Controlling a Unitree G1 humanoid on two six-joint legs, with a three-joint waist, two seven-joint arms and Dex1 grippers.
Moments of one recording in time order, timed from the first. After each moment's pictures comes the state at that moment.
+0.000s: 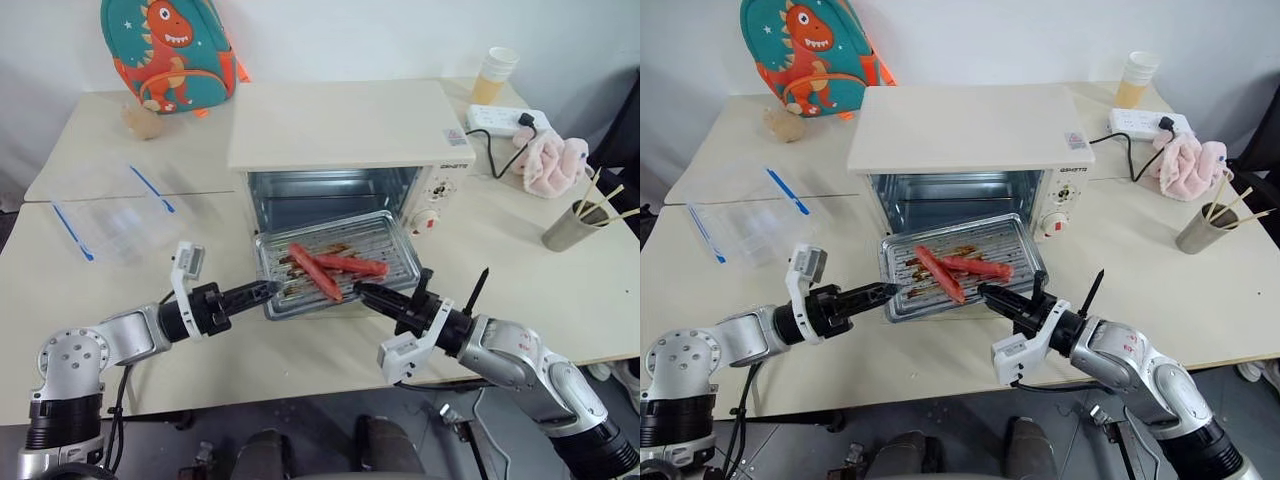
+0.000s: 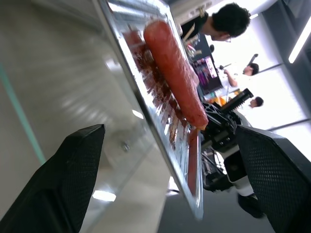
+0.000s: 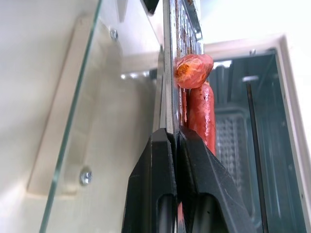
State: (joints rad) left arm -0.25 0.61 0.28 -0.14 -1.50 1.26 -0.34; right arm -0.15 -0.69 0.22 -0.37 -0.65 -0.48 0.41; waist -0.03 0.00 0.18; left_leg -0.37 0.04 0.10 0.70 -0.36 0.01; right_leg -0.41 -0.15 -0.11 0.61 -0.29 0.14
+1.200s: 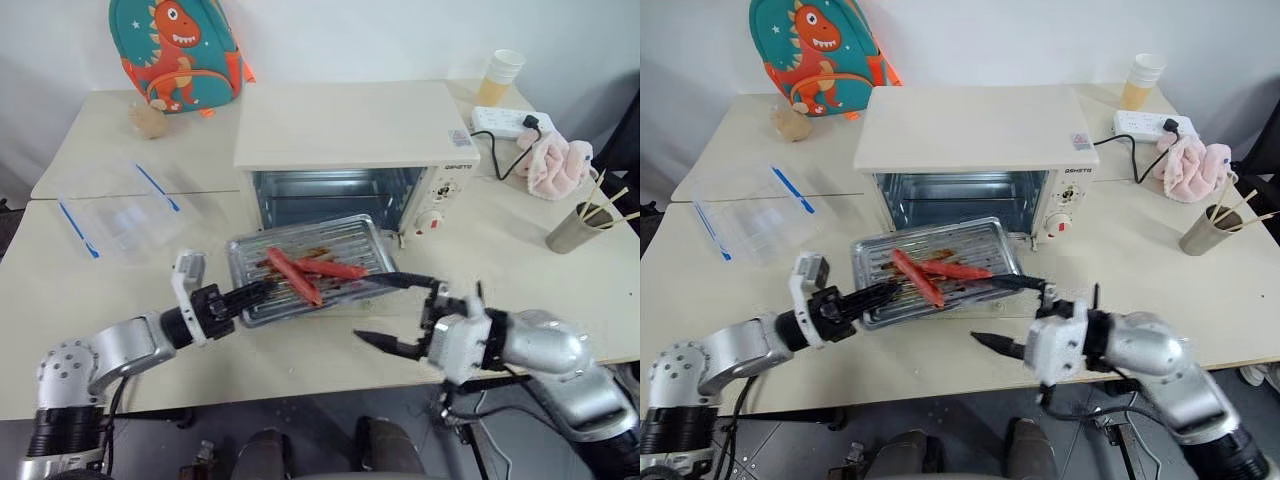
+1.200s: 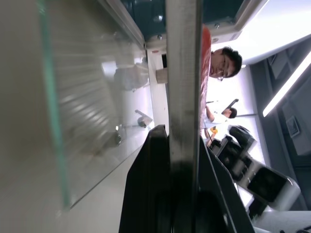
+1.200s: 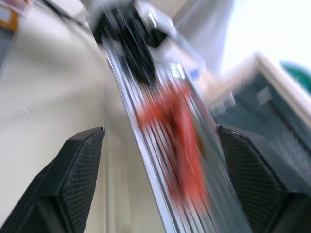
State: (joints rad) left arm -0.12 0.71 0.31 -0.03 -1.94 1.23 -0.05; right arm -0.10 -0.81 0.05 -0.45 0.26 -0.25 0.86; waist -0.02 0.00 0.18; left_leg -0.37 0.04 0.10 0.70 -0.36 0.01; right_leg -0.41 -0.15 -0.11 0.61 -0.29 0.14
